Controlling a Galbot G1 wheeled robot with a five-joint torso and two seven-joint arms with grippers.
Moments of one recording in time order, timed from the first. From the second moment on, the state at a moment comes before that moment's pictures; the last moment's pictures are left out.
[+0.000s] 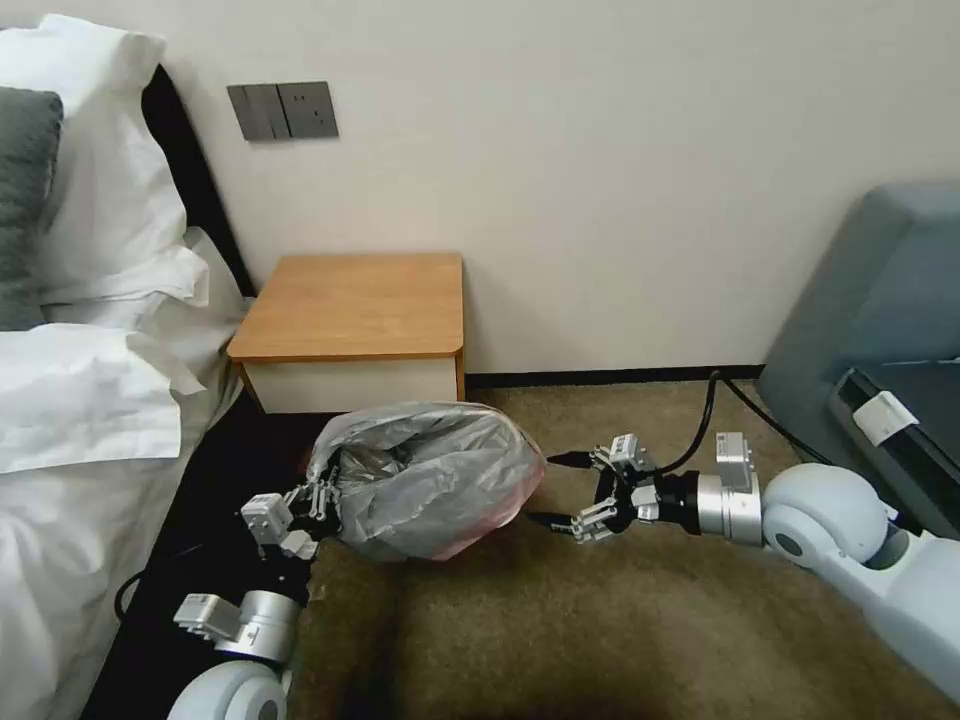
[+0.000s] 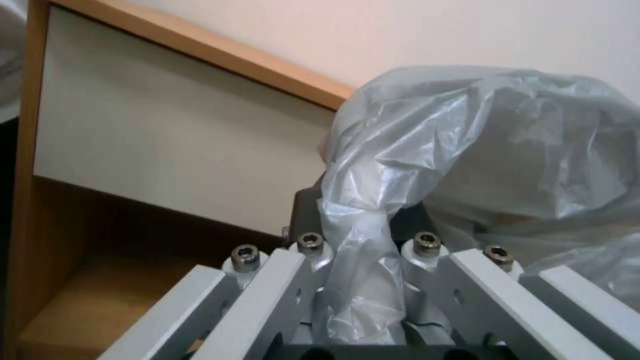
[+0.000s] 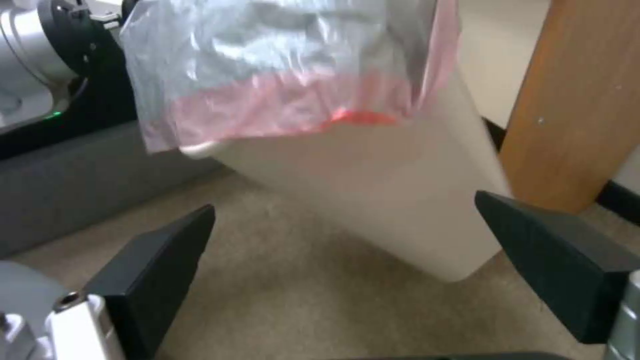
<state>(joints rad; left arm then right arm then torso) 1.66 -1.39 -0.60 -2.08 -0.58 -0.12 0.14 -1.08 0.59 0.16 2.01 0.69 -0.29 -0.64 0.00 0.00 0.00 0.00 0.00</state>
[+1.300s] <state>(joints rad) 1.64 -1.39 -0.58 -2.11 -0.61 -0.06 0.07 -1.27 0.97 0.05 2.08 1.19 -0.40 -0.15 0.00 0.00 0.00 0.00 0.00</state>
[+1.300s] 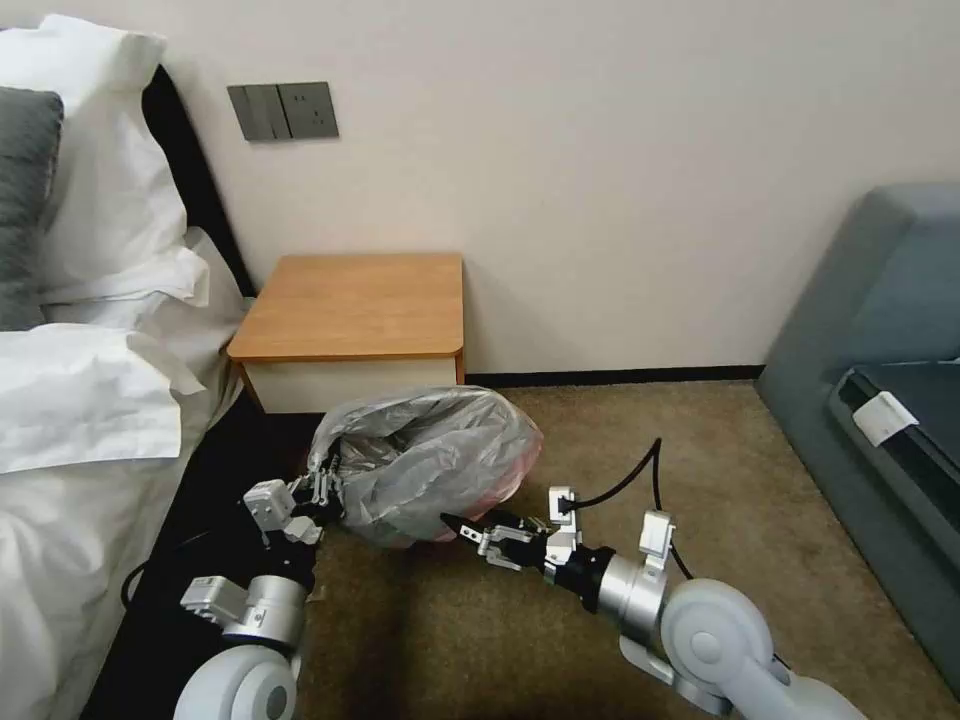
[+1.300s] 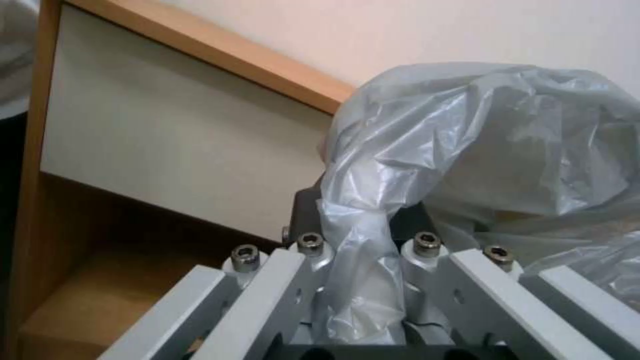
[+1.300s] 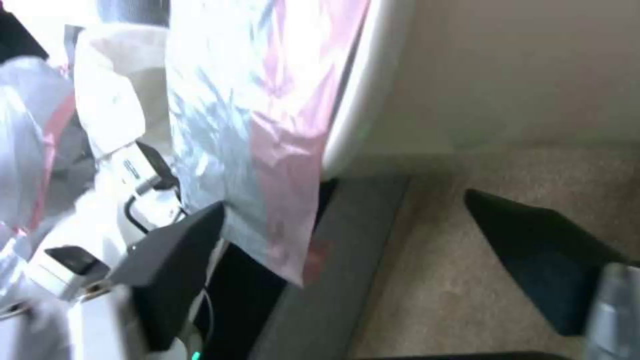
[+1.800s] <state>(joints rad) 1.64 -1.39 -0.58 -2.11 -0.61 -0.06 0.07 -1.27 0.97 0.04 2.07 1.11 -0.39 -0.22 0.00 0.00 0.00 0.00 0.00</state>
